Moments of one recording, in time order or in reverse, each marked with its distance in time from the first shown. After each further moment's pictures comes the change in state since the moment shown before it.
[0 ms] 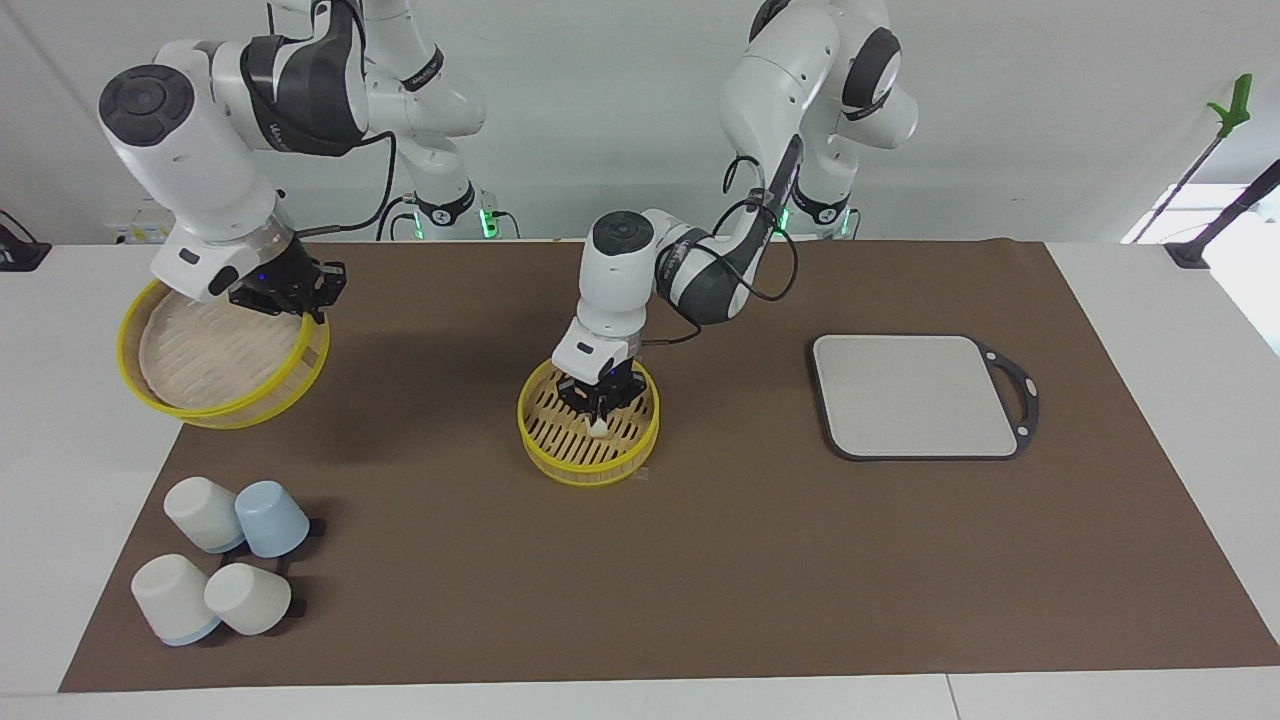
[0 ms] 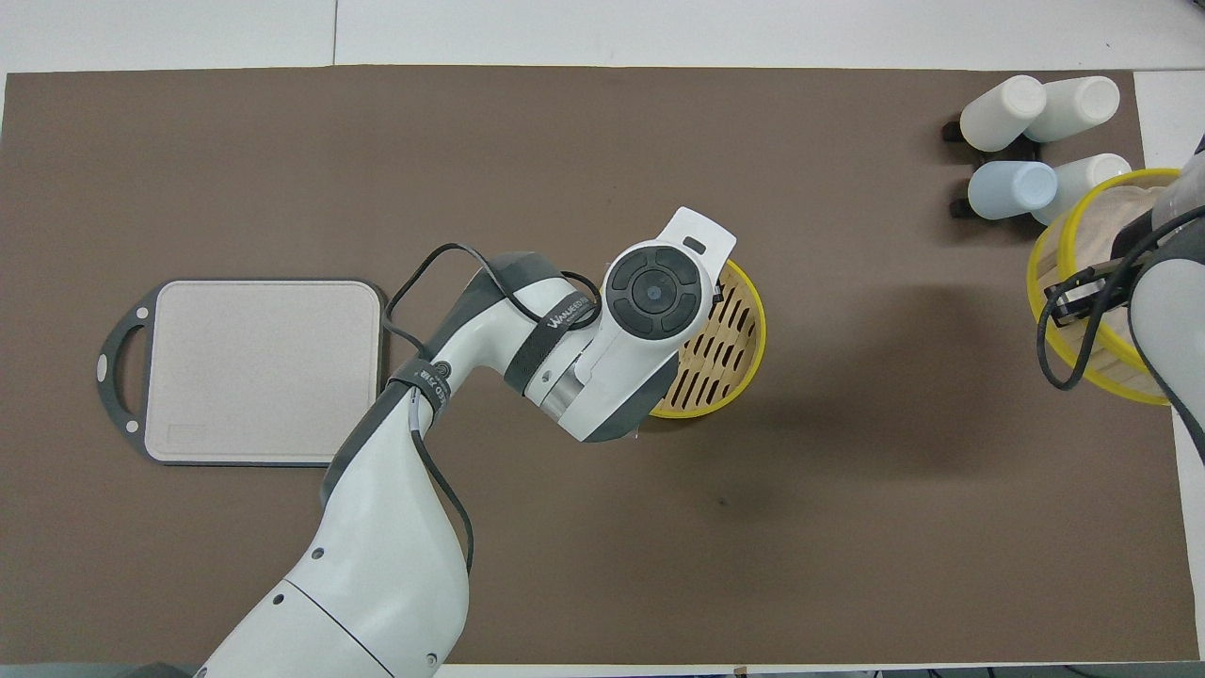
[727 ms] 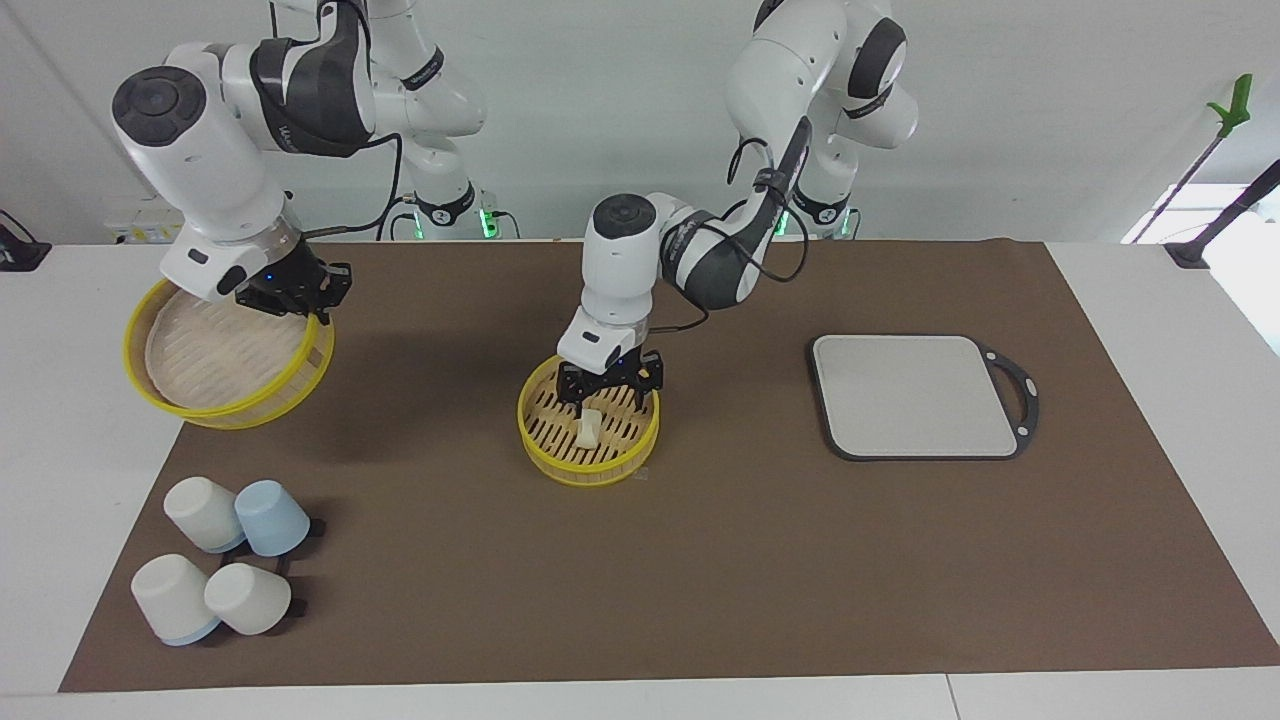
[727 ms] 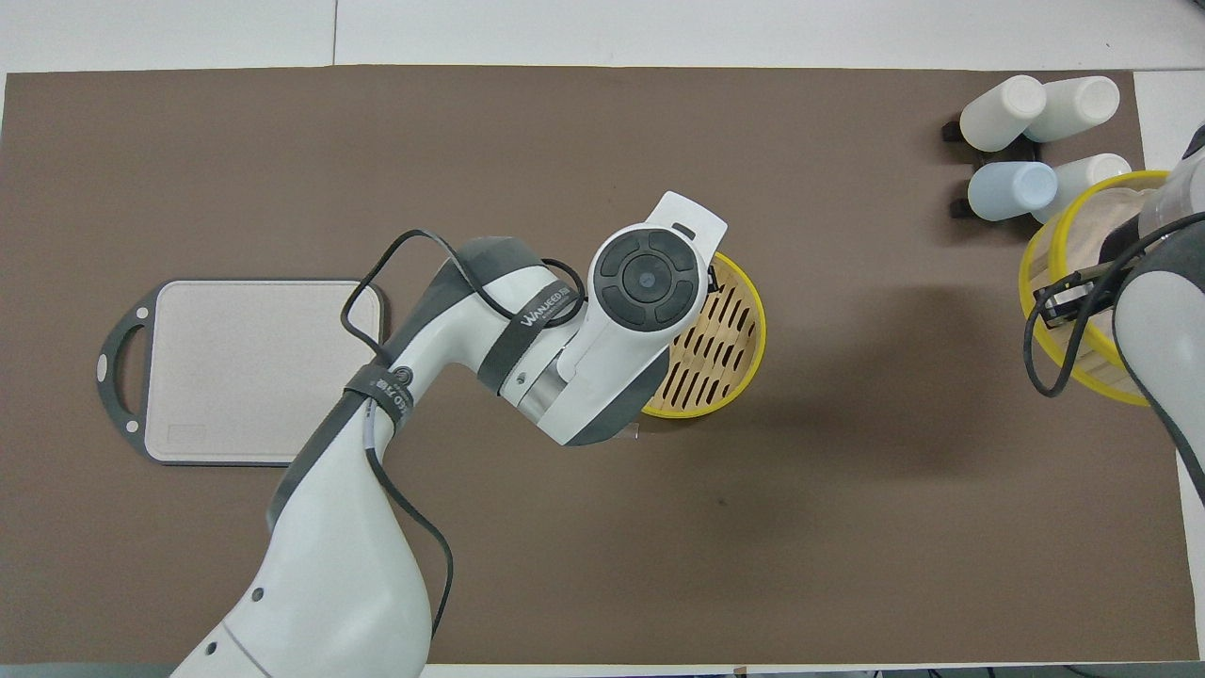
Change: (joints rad) left arm 0.014 -0.104 0.012 0.005 0.025 -0.144 -0.015; right arm 0.017 -0.011 0.004 -0.019 0.001 0.021 0.030
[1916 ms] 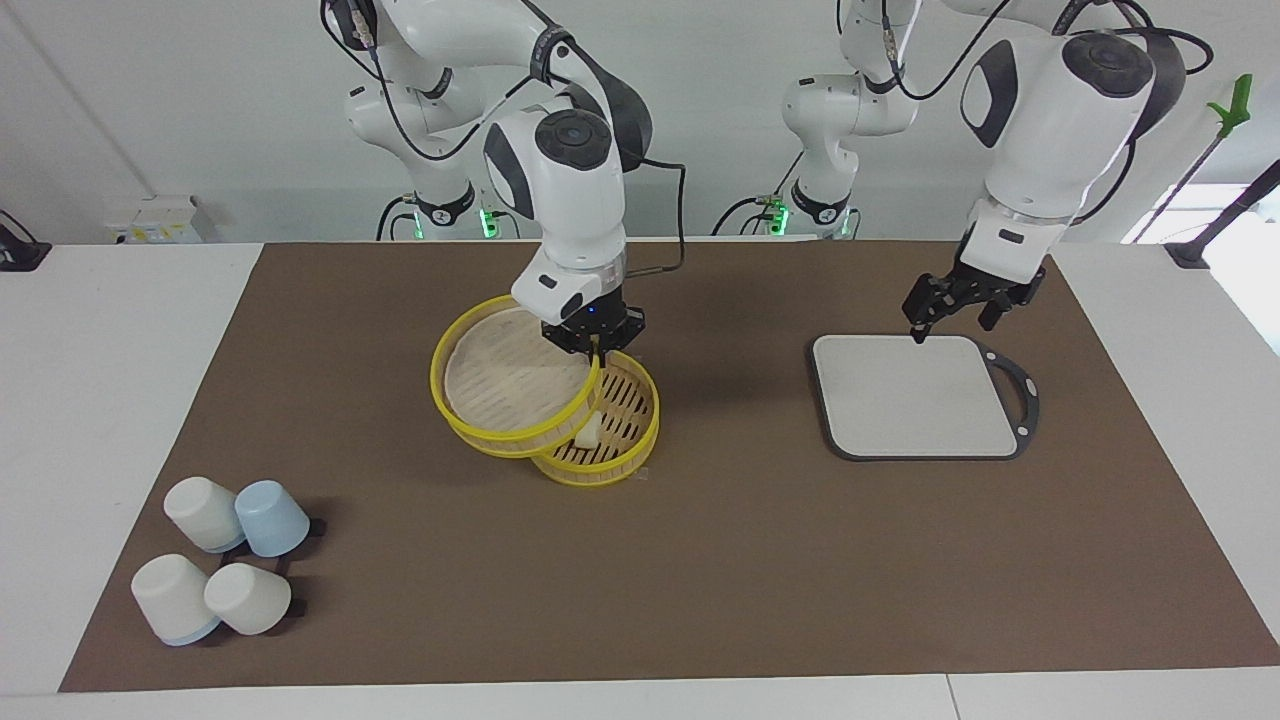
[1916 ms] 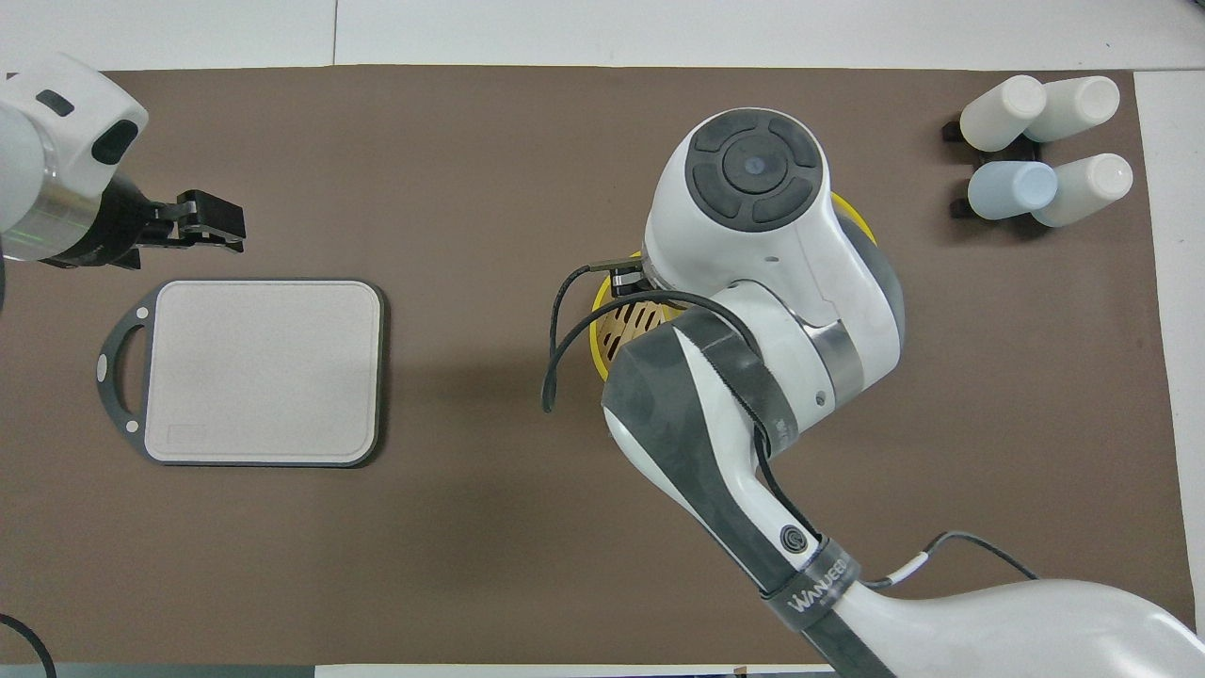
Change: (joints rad) left arm 0.620 -0.403 0.014 -0.135 -0.044 -0.392 0.745; right arm 0.537 0.291 0.006 0.205 0.044 0.265 0.729
